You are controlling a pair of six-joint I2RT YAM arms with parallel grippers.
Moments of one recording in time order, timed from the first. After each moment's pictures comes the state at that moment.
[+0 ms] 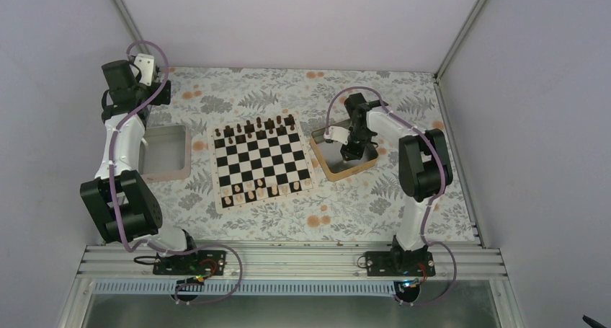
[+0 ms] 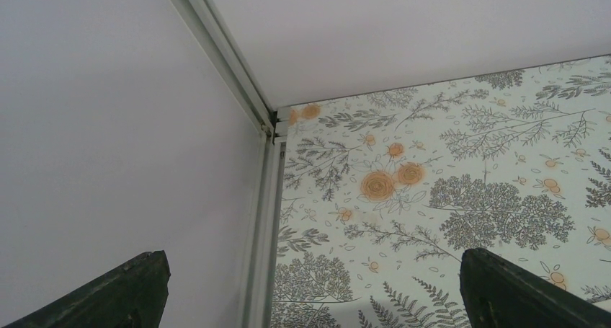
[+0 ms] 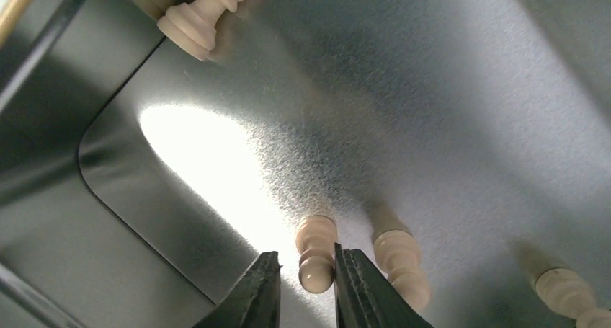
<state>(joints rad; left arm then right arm) 0.32 1.52 1.29 -0.26 0.11 0.34 0.32 1.94 1.40 -0.96 -0.16 -0.92</state>
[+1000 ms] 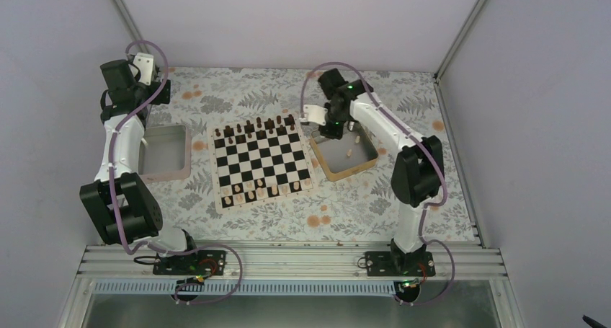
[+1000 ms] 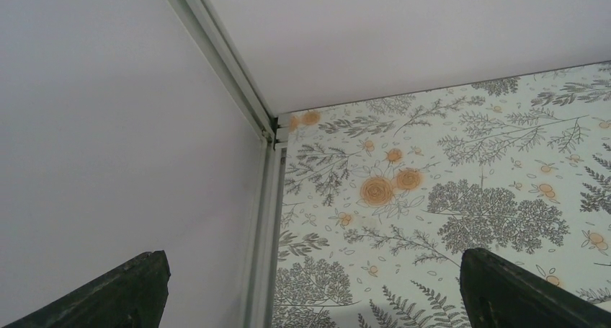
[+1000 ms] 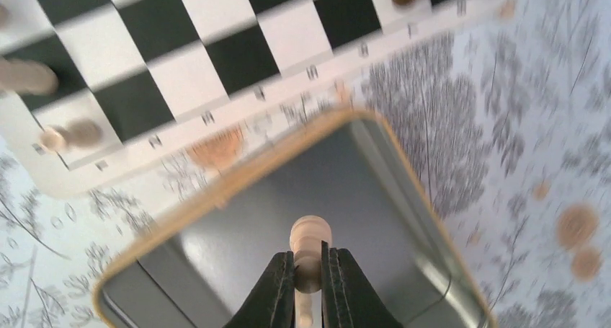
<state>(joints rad) 0.32 1.50 1.29 -0.26 0.11 0.34 0.47 1.93 1.72 -1.09 -0.11 -0.92</state>
